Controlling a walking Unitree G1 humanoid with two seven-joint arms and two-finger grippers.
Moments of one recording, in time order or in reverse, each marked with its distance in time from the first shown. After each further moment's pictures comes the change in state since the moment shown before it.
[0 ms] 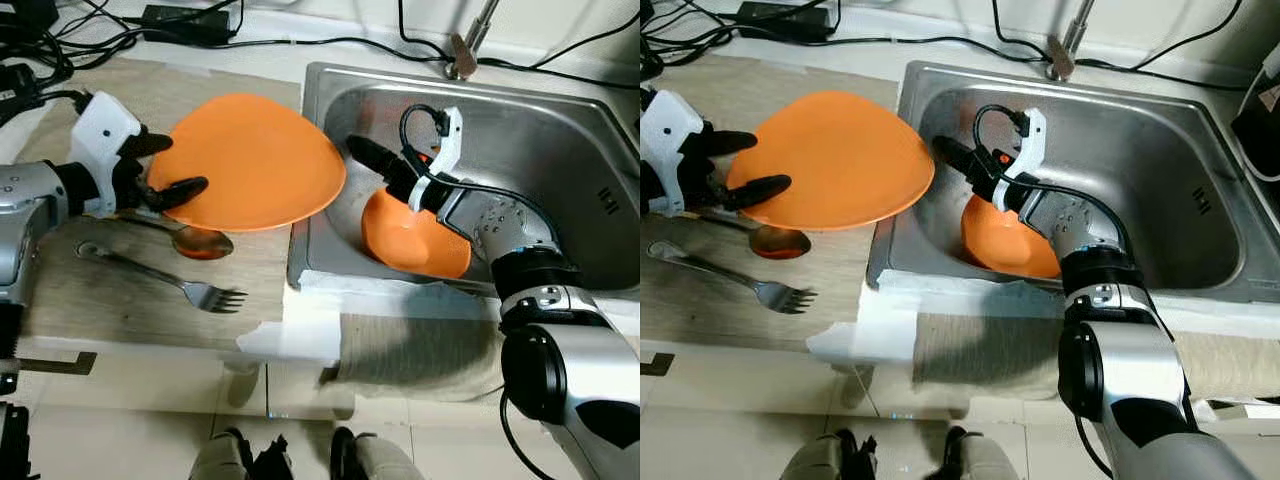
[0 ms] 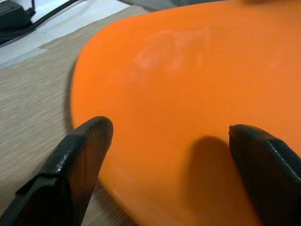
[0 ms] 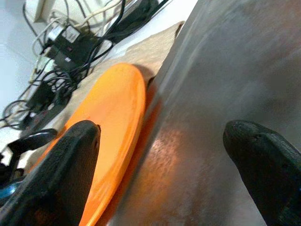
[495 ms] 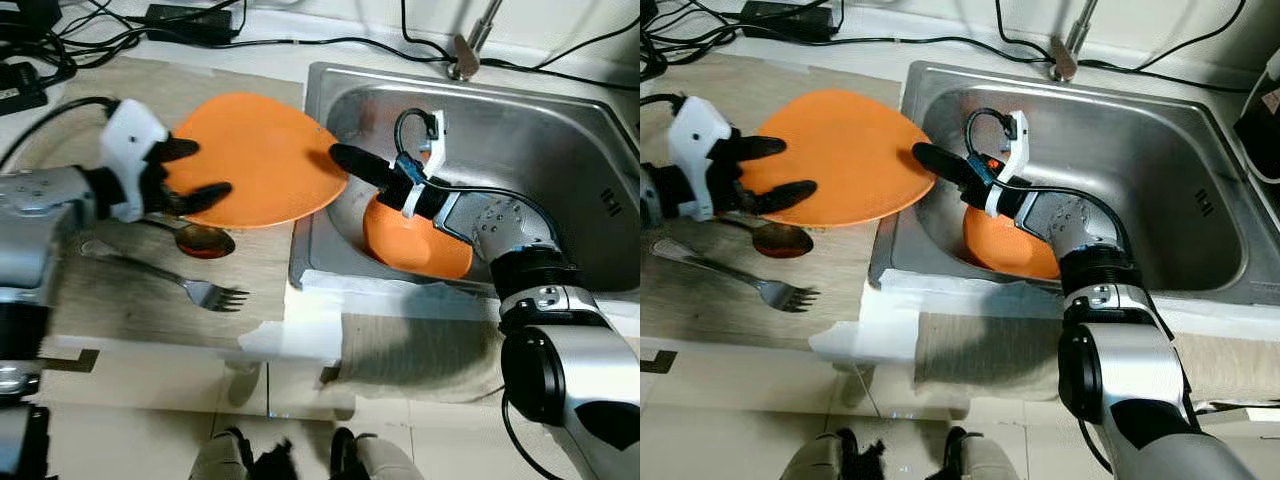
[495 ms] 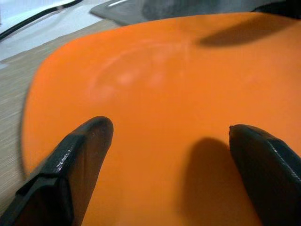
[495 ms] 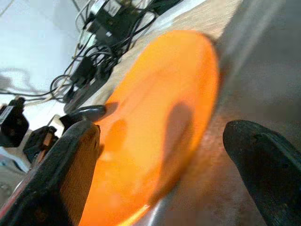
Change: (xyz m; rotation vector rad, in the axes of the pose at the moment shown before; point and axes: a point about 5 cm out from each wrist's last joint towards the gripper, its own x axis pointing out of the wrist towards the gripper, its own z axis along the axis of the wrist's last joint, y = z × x) left arm 0.020 -0.018 0.005 -0.017 -0.052 -0.081; right arm 0.002 0.014 -0.006 0.020 0.097 0.166
